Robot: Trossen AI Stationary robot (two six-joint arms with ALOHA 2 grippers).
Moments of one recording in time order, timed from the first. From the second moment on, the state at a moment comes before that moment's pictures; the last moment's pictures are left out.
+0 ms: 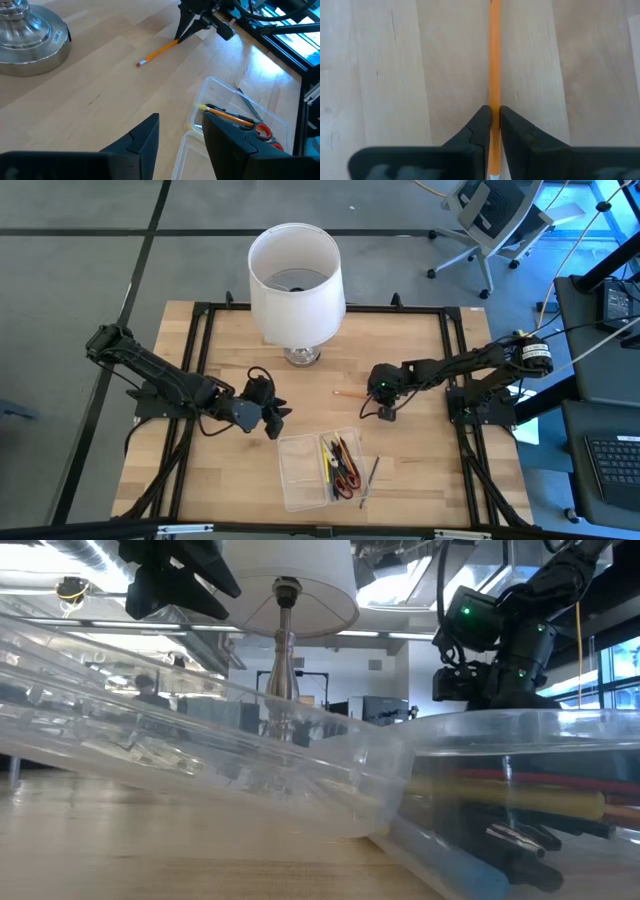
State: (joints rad) left arm -0.41 1.24 0.87 -0.39 -0.56 -0.98; right arm -0.08 1.52 0.60 -0.24 -0.03 0.05
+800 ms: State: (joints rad) left arm -0.41 1.24 0.87 -0.39 -0.56 -0.98; right arm -0.03 1.51 0.39 0.17 0.06 0.10
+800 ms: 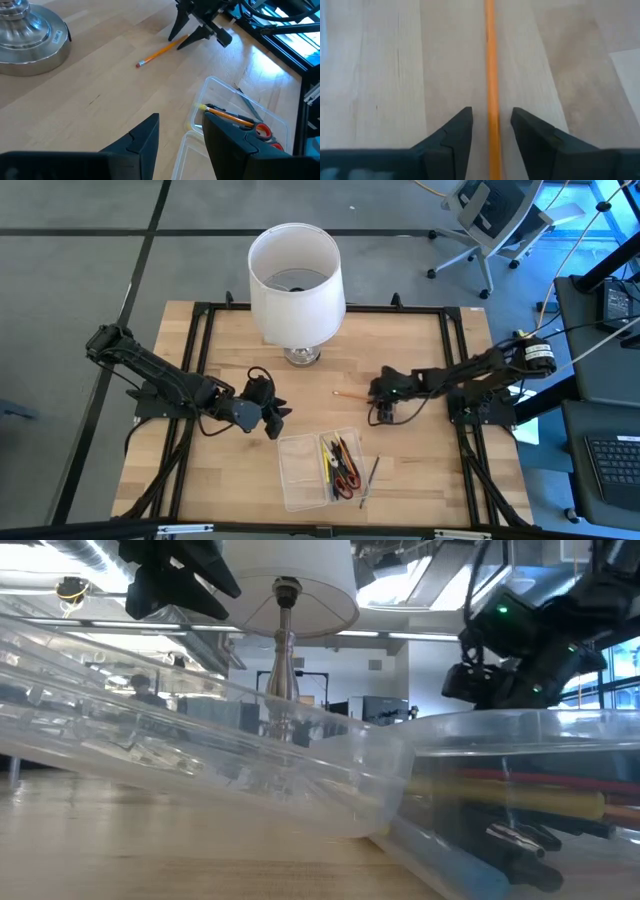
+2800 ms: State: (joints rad) left arm -0.41 1.24 0.87 -0.39 -0.56 -0.99; right arm 0.00 1.52 0.10 0.76 0.10 0.16
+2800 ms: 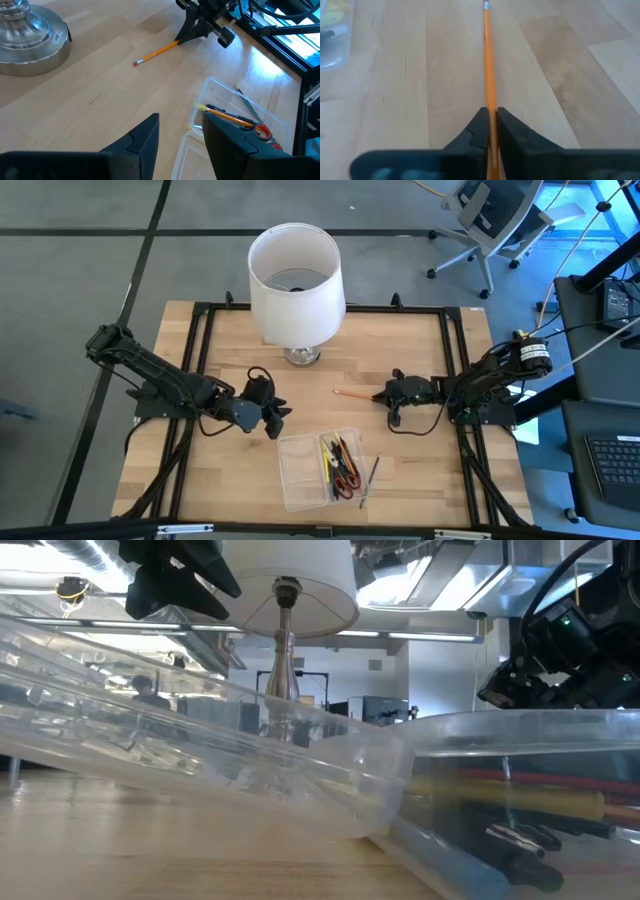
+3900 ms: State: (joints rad) left arm -0.41 1.24 0.87 -0.39 -0.56 -0.98; right arm 0.00 1.52 0.14 0.69 -0.05 0.22
